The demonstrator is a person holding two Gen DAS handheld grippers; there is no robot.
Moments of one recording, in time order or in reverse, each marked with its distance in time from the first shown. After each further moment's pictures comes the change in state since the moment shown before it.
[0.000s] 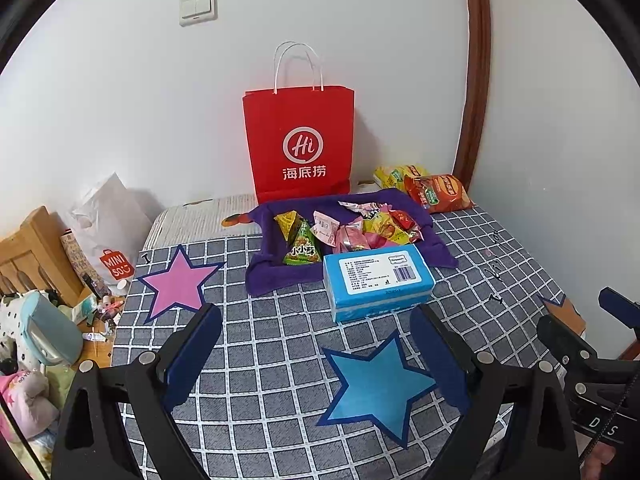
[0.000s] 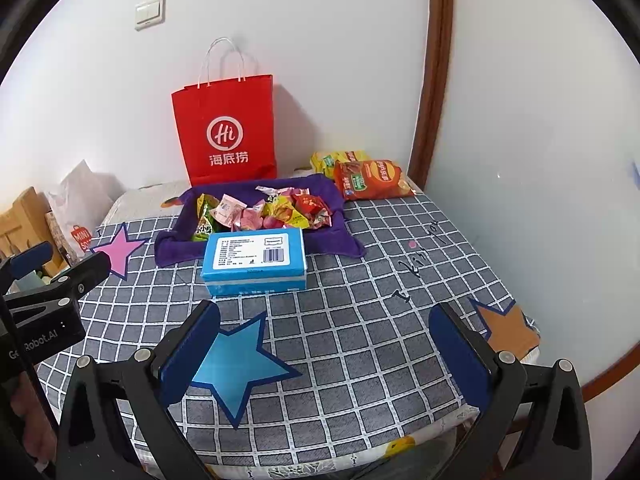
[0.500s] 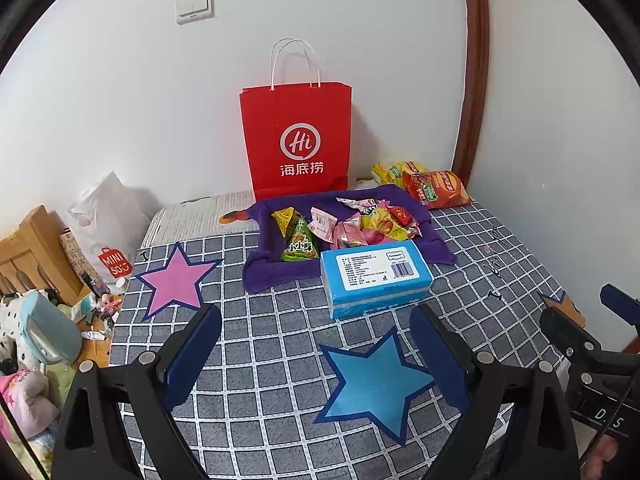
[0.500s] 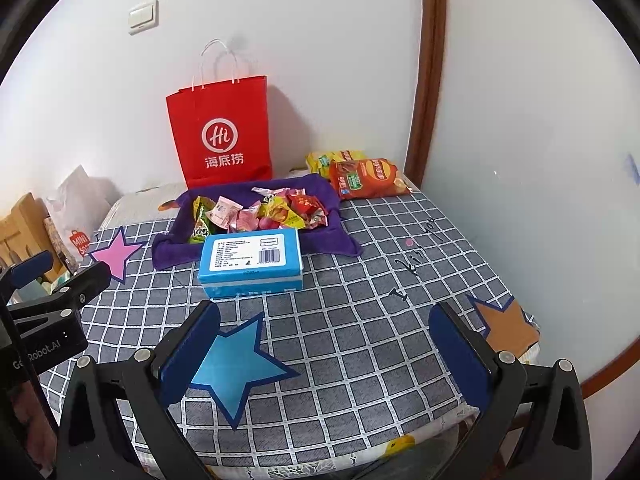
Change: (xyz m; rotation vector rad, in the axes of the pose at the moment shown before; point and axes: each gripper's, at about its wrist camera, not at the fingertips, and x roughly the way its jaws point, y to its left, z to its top) left arm 0.001 -0.003 -0.001 0.005 0.007 -0.002; right arm 0.000 -0.005 -0.001 0.020 -0.001 -0.003
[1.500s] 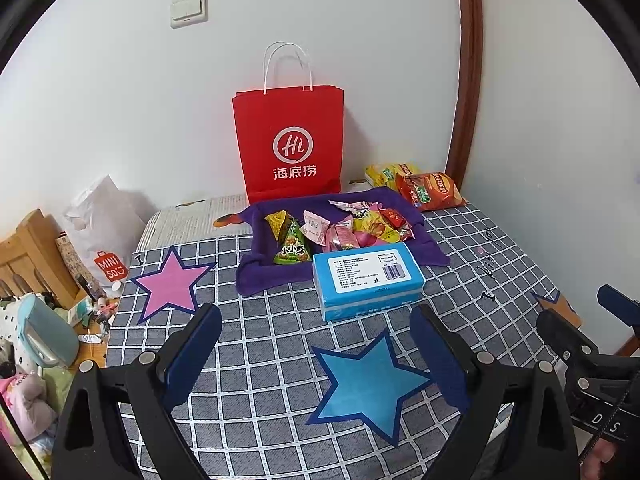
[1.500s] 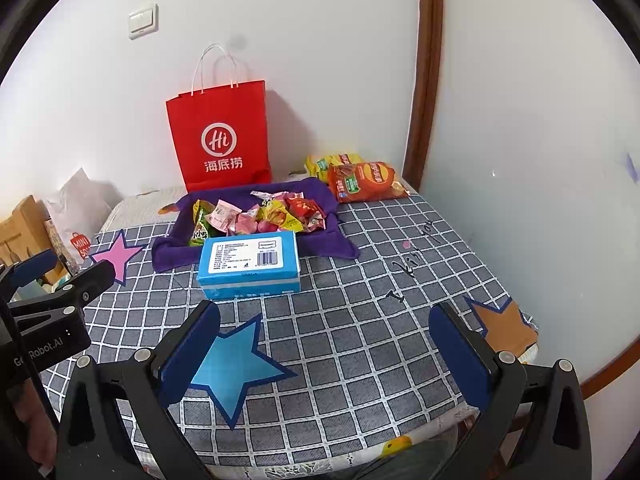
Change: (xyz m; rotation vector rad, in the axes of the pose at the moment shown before) left arm -0.003 -0.006 0.001 0.007 -0.009 -0.018; right arm -0.004 -0.004 0.000 0.001 -0.012 0.000
